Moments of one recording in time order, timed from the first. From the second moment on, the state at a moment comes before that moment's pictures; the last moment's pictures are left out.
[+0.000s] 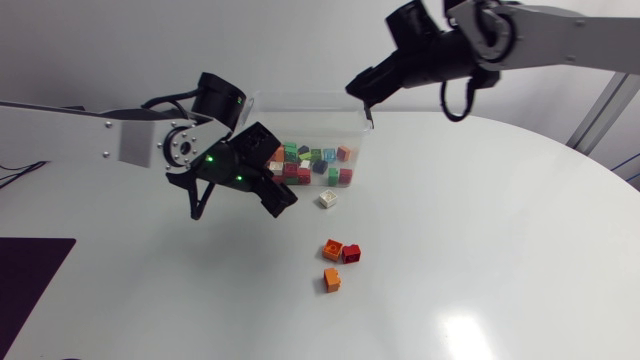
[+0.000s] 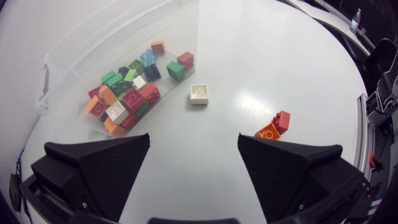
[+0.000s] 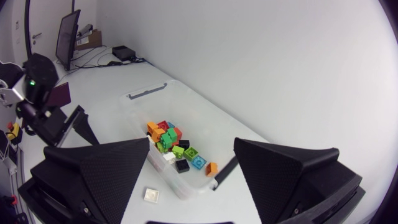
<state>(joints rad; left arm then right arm) -0.44 1.78 1.15 -0.27 0.22 0.40 0.28 1.75 1.50 -0.24 -0.35 -0.34</state>
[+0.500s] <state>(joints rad) -0.51 2.10 1.40 -0.27 0.23 0.39 0.05 1.35 0.94 -0.19 -0.56 -0.38</state>
